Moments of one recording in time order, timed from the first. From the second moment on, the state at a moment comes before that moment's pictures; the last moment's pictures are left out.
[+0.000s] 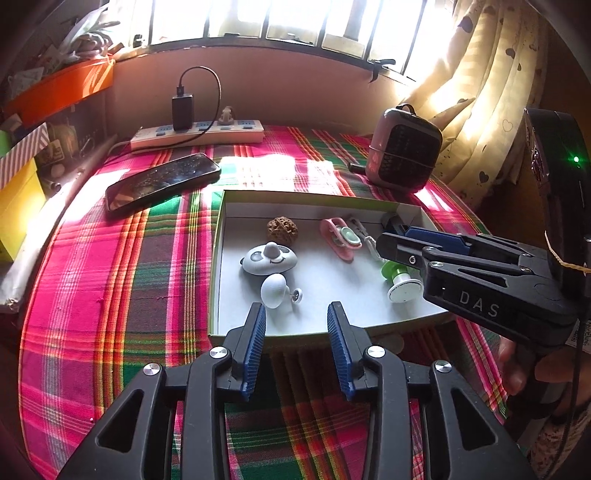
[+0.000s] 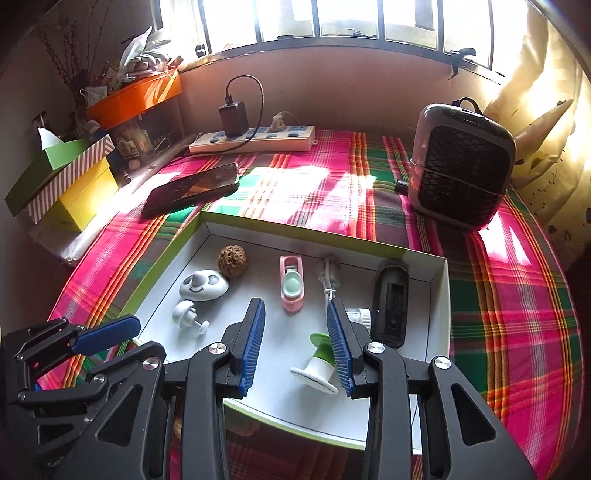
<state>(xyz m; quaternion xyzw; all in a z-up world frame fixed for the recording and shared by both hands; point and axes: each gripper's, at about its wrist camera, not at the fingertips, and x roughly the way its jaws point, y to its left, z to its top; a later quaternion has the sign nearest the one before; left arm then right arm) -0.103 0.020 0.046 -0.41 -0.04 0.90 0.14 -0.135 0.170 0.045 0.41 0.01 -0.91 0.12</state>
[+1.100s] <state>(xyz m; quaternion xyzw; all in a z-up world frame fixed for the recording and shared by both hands) -0.070 0.052 0.018 -0.44 -0.03 0.87 0.21 -0.057 0.200 0.047 0.37 0.01 -0.92 0.10</state>
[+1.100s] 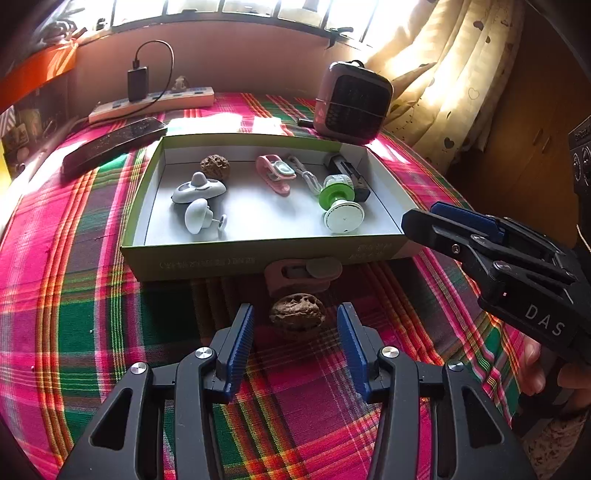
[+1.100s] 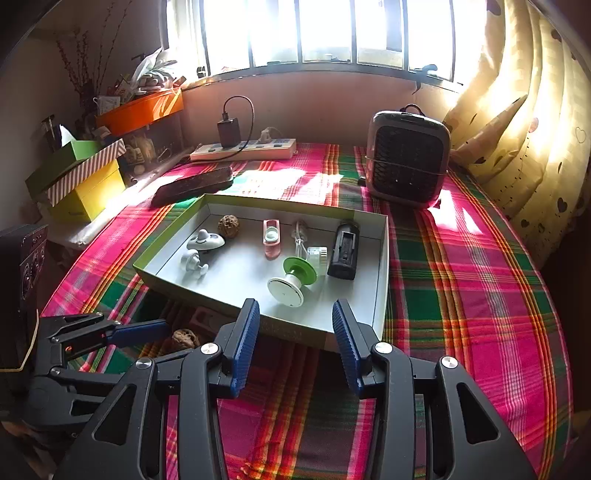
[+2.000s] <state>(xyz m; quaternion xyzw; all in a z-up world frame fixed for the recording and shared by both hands) -0.077 0.031 0.011 -0.44 -0.04 0.88 0.18 -0.056 0.188 0.016 0.41 -0.02 -0.90 0.17</state>
